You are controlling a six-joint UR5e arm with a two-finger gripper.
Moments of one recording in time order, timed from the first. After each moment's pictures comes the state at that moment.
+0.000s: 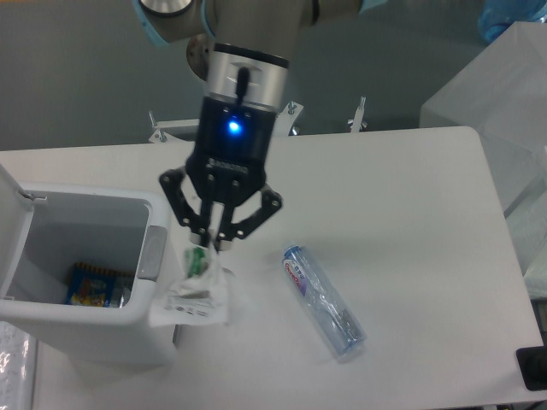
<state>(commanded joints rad) 2.32 -1.69 -1.54 -0.75 1.07 0.32</state>
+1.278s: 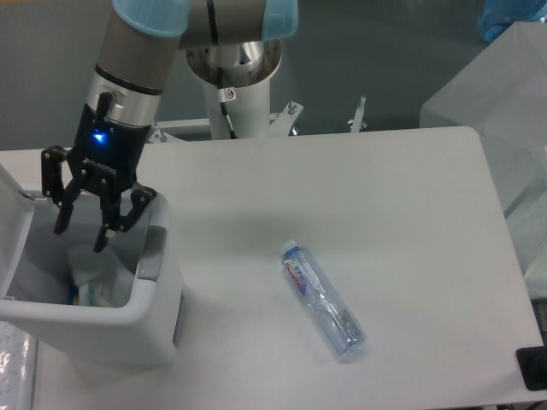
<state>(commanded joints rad) 2.17 -1.68 -1.66 -0.74 1.07 0.31</state>
